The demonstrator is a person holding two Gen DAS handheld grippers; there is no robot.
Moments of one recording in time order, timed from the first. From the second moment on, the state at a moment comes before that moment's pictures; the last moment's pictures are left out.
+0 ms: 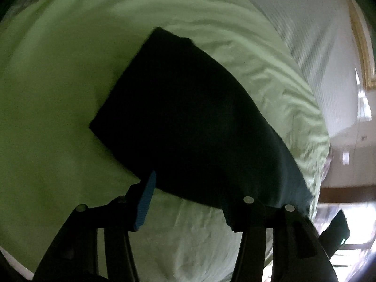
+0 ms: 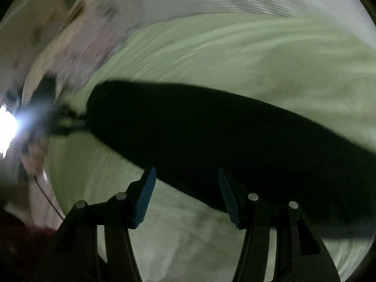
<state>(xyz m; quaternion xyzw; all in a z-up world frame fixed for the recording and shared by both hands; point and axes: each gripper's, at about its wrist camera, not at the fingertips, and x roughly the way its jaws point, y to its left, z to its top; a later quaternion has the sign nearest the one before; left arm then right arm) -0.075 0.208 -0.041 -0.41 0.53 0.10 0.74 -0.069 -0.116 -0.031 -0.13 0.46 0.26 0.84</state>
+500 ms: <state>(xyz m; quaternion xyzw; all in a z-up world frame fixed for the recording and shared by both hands) -0.068 0.231 -0.054 -0.45 0.50 0.15 0.72 -0.041 -0.071 -0.063 -0.28 0.48 0.31 0.77</state>
